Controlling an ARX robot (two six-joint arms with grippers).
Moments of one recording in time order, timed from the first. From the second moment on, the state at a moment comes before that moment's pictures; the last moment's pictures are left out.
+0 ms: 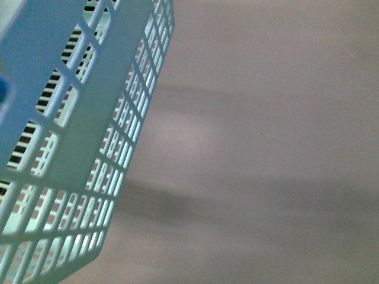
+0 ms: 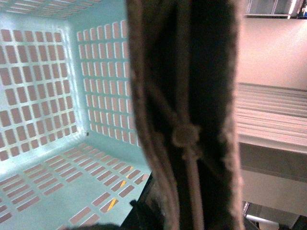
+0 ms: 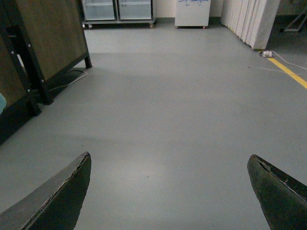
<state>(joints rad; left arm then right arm) -0.20 0.85 0.69 -0.04 -0.03 -1.60 0.00 0.00 0.02 0.00 0.00 0.00</state>
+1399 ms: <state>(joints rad) -0.20 0.85 0.69 -0.05 -0.03 -1.60 0.00 0.00 0.02 0.00 0.00 0.00</state>
